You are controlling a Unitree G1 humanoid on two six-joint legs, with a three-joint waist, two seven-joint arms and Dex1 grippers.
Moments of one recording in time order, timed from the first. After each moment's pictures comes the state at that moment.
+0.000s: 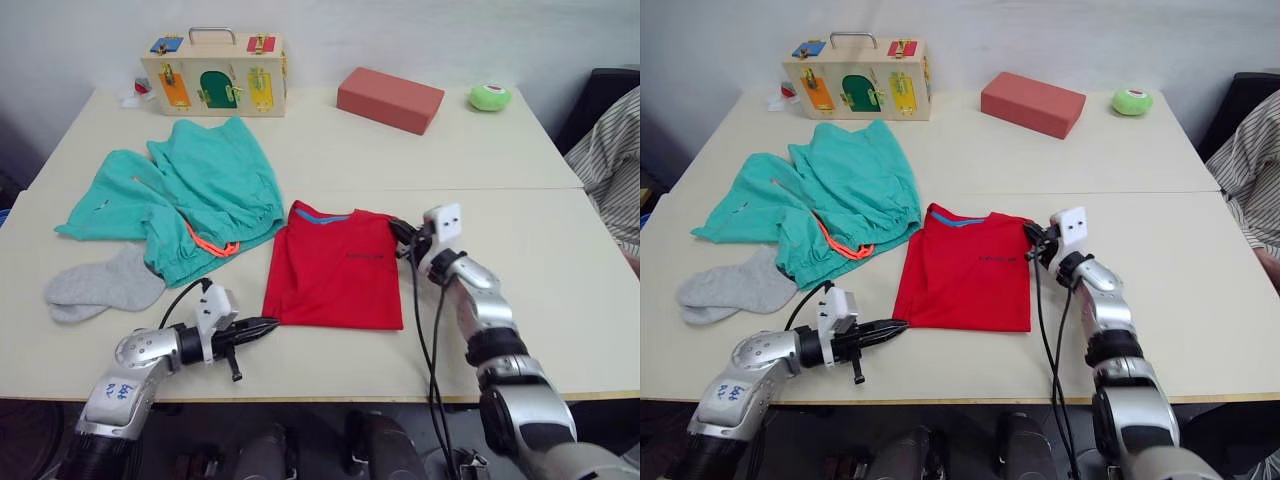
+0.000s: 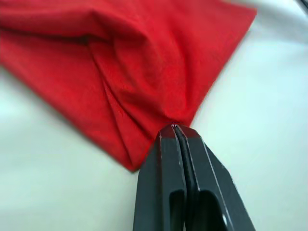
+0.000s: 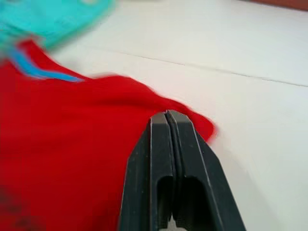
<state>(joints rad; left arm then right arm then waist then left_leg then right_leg) -0.02 0.57 0.05 -0.16 -0.42 0.29 -0.94 -0.59 -0.30 -0.09 0.52 0.36 0.01 0.72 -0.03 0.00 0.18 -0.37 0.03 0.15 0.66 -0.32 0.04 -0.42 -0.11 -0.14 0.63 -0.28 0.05</state>
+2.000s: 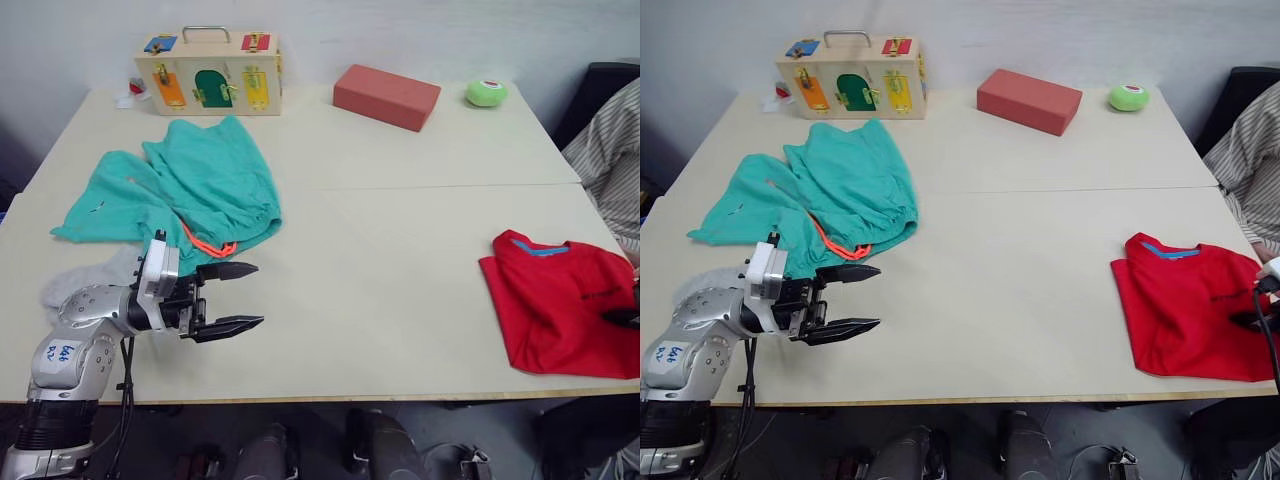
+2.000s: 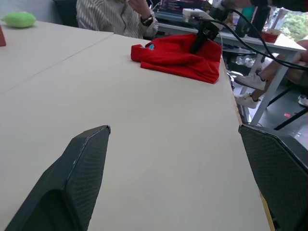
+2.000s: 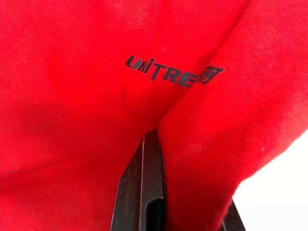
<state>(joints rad) -0.19 0.70 0.18 -0.13 -0.65 0.31 -1.24 -0.60 -1.21 0.03 1.08 0.14 0.22 1.17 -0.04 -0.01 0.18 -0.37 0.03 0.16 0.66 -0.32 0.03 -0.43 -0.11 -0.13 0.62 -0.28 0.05</state>
